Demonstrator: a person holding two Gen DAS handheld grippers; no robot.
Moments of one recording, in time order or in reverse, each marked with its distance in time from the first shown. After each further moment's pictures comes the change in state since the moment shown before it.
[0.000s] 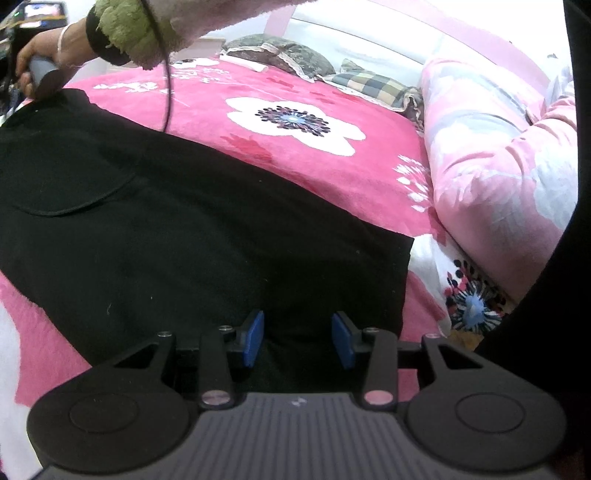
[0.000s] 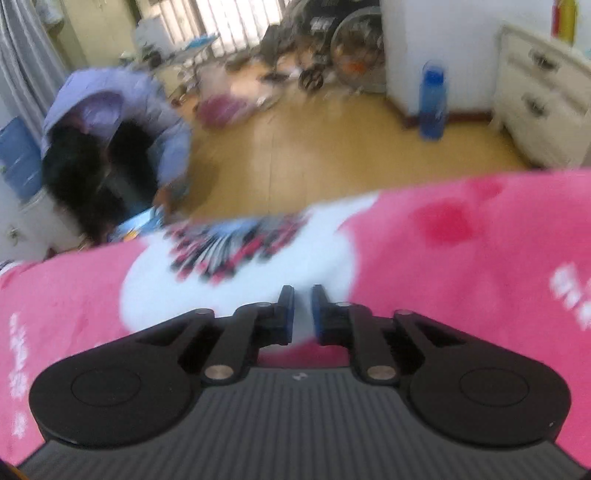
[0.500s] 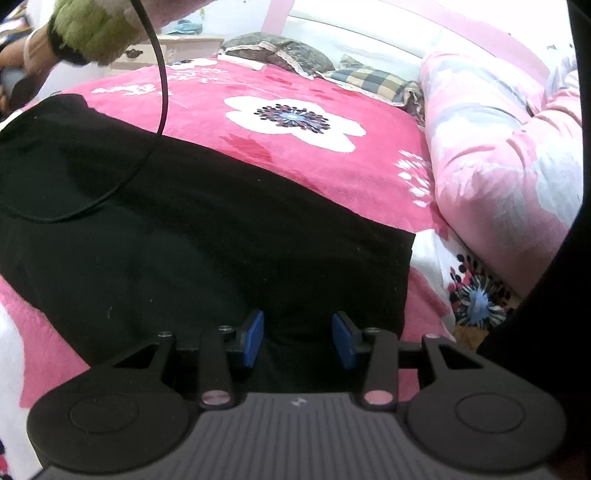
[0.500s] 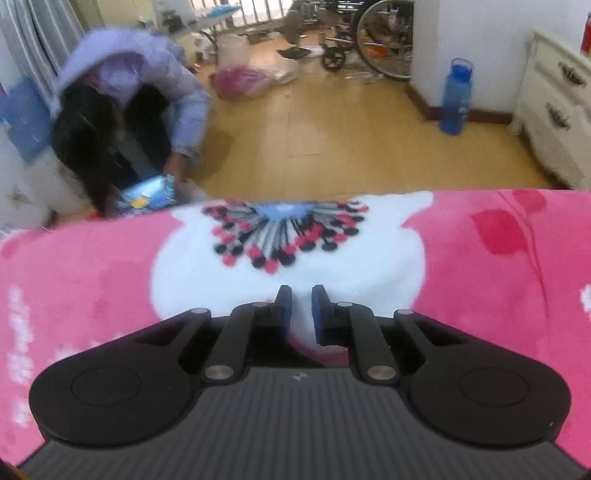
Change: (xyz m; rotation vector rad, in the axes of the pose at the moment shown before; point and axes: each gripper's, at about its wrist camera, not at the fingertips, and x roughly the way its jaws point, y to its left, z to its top) left arm 0.000 -0.002 0.001 0.010 0.007 0.016; right arm 0.014 0.046 0.009 -0.081 0.110 0.043
